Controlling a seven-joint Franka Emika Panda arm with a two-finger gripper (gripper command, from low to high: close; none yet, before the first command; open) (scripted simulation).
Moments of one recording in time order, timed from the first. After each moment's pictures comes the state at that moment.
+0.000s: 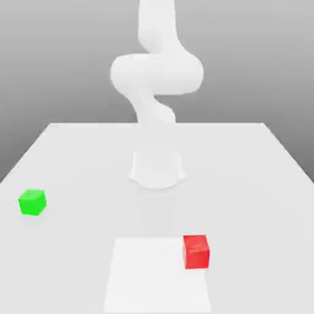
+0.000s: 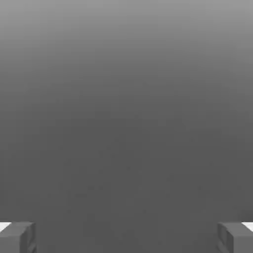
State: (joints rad) arm 0.07 -0.74 -0.06 -2.34 0.02 2.34 0.67
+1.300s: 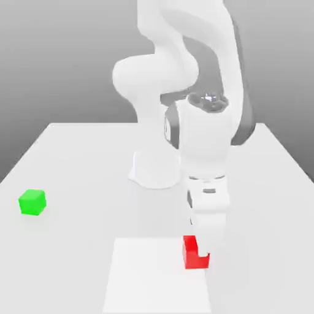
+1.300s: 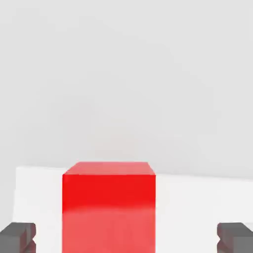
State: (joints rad) arm 0.52 0.12 -0.27 -2.76 0.11 2.89 -0.71
